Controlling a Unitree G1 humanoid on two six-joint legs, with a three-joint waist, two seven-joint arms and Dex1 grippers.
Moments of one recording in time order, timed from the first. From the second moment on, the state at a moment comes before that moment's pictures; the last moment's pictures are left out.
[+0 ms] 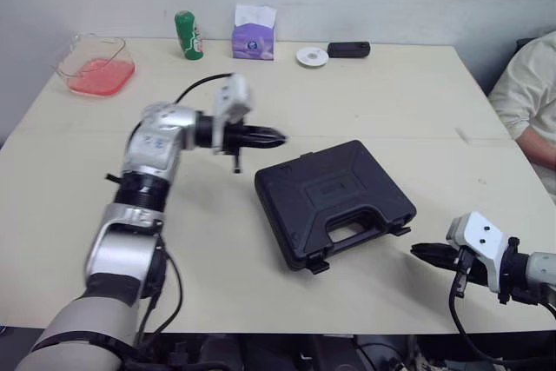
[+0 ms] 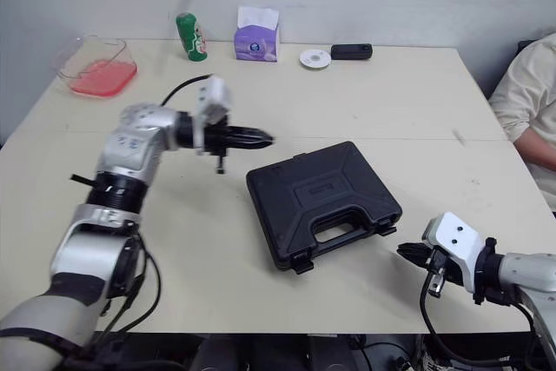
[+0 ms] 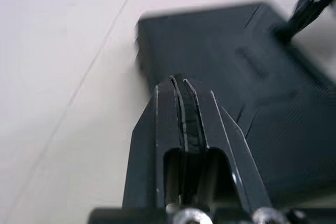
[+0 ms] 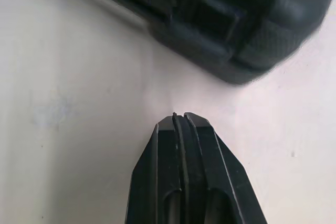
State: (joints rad) left arm -1.04 0.31 -0.15 0.45 -0.17 0.33 -1.24; right arm 0.26 -0.94 -0.32 -0.42 0.36 0.42 1.00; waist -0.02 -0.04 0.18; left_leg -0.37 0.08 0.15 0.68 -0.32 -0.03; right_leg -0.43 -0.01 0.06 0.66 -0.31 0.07
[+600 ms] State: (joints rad) left arm -1.05 0.10 -0.44 0.64 0.07 0.02 -1.10; right arm 0.17 -0.90 -0.24 -0.44 0.35 0.45 0.91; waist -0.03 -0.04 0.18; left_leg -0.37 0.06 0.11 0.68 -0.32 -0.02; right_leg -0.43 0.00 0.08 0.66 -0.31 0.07
